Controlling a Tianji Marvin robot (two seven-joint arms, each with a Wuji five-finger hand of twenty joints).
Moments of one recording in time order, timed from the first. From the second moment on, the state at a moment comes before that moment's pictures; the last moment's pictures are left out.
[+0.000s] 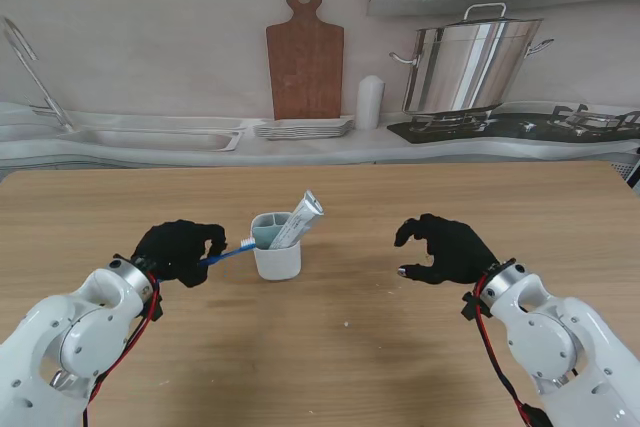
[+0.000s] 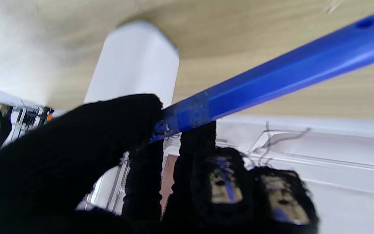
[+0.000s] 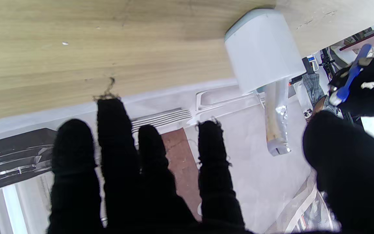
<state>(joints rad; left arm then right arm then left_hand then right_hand) 1.64 -1.04 -1.40 -1.81 0.91 -0.11 -0.18 -1.63 -1.06 1.43 -1.66 -0.77 -0.37 0.02 0.58 -1.00 1.18 0.35 0.64 -0.15 1.13 1.03 1.09 0.13 0.71 0.93 1.27 -0.02 1.50 0.90 1.03 0.10 1.81 0.68 0.10 -0.62 1.14 -0.05 0.52 -0.02 0.96 0.38 0.57 0.36 0.82 0.41 0.85 0.35 0.72 0.54 0.49 0.48 1.32 0.52</state>
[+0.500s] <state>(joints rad) 1.31 -1.07 -1.20 -1.59 0.60 0.01 -0.12 -1.63 -1.06 1.45 -1.65 -0.78 -0.40 0.02 0.61 -0.98 1.19 0.19 0.63 -0.15 1.14 1.00 1.09 0.14 0.68 0.92 1.27 -0.01 1.43 0.90 1.01 0.10 1.81 0.68 0.10 -0.62 1.12 -0.05 0.38 -0.05 0.92 0.37 0.32 0.39 0.78 0.38 0.53 0.39 0.60 0.45 0.24 0.53 1.17 0.43</state>
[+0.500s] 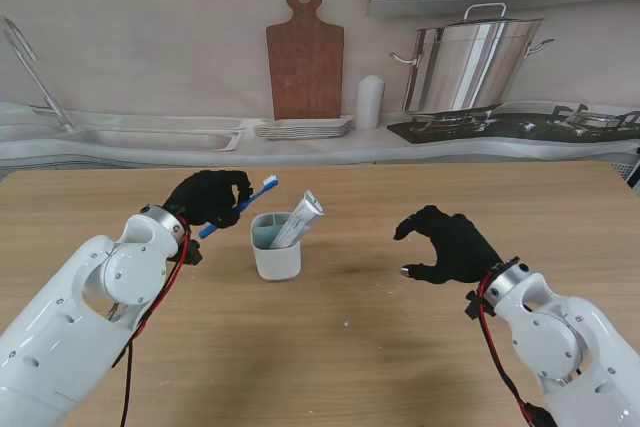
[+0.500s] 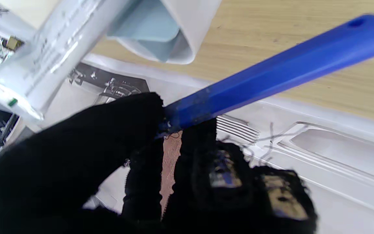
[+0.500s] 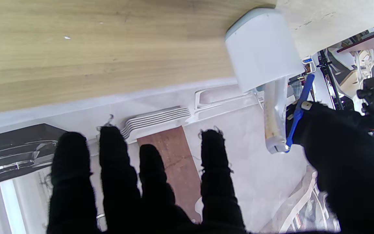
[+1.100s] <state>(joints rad) 1.17 -1.14 -1.09 -1.50 0.36 0.13 -0.02 -1.63 -1.06 1.46 -1.65 -0.77 -0.40 0.04 0.66 -0.95 1.18 0.07 0.61 -0.15 1.15 0.97 1.09 0.17 0.63 0.92 1.26 0.03 1.32 0.90 0.95 0.14 1.79 0.72 0.10 -0.61 1.11 -0.05 0.36 -0.05 0.91 0.36 0.30 0.39 0.77 0.37 0.50 0.41 0.59 0.43 0.23 0.54 1.16 0.41</state>
